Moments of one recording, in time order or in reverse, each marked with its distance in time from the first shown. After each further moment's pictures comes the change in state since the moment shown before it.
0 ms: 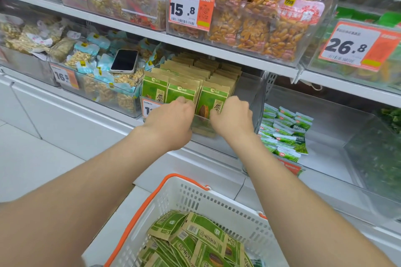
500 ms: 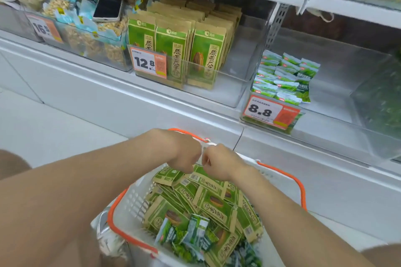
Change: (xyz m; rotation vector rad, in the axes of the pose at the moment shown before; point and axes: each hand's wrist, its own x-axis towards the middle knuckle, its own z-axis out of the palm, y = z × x) left_hand -0.062 0.050 0.107 0.180 -0.943 0.270; right_hand -0.132 0.128 0.116 -0.208 -0.759 -0.303
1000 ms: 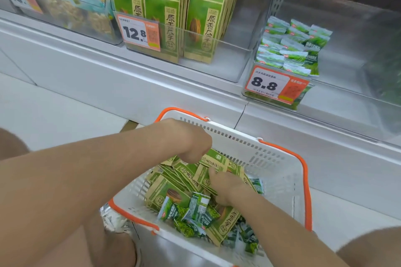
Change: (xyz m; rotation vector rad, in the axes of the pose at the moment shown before) left_hand 0.032 0.027 0.020 0.065 -0.042 0.098; right_hand -0.035 0.033 0.129 -0.183 -0.354 0.045
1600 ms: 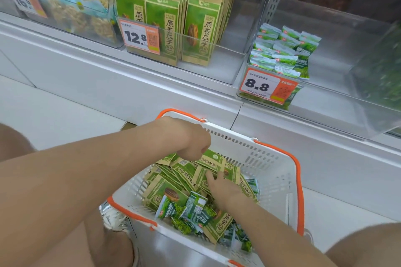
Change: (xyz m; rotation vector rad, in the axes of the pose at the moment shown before) left_hand -0.016 0.006 -0.007 -0.032 0.040 -0.018; right_hand -0.016 -0.010 0.016 -0.031 0.000 0.104
